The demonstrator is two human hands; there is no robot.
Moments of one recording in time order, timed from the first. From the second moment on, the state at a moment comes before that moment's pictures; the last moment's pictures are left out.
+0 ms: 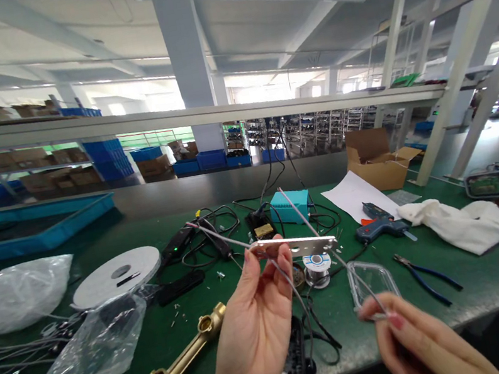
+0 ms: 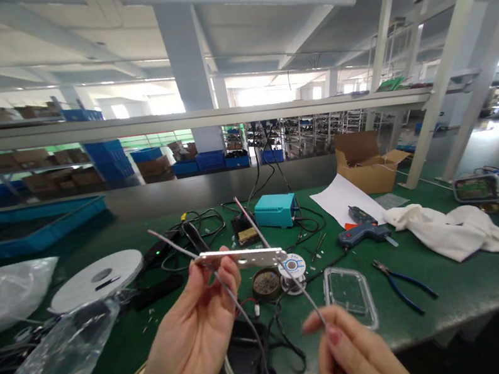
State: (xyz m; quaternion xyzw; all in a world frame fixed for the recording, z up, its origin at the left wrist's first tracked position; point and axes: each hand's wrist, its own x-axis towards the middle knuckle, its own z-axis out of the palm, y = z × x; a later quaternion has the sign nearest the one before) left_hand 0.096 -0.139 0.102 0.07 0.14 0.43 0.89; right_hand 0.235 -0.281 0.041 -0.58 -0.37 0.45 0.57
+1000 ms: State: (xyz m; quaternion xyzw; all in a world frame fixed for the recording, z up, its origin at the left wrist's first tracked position) left_hand 0.009 -0.089 0.188 0.53 0.09 0.51 0.67; right_hand 0.158 -0.106 0.179 -0.42 -0.43 0.58 0.55
